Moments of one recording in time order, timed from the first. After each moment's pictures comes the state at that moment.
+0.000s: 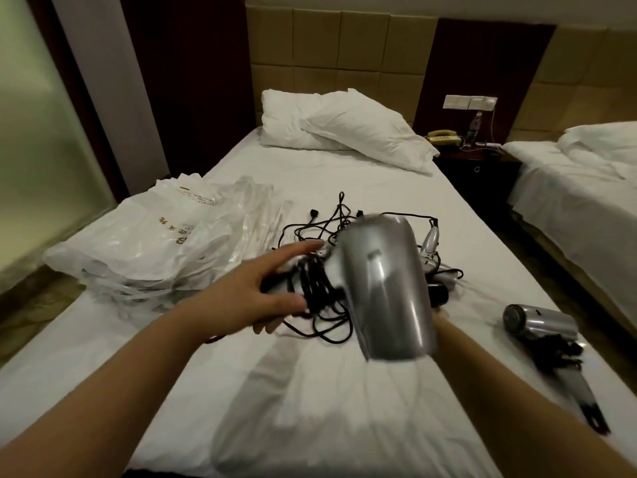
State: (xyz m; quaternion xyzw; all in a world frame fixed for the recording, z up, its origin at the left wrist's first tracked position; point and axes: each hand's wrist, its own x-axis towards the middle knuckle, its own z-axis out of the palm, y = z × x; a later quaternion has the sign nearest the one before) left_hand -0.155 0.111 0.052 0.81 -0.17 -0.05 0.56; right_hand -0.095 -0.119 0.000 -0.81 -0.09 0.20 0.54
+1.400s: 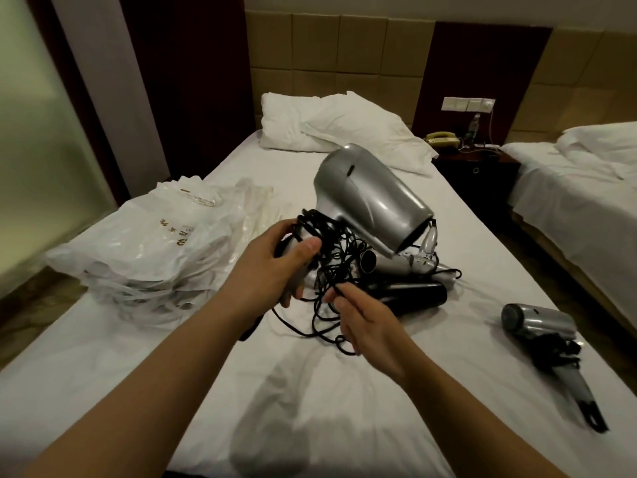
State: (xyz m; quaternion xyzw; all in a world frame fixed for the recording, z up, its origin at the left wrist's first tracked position) left_hand -0.143 0.073 0.055 0.75 -0.06 0.10 0.65; right_hand -0.132 -0.088 -0.005 -0.79 -0.20 0.07 0.57
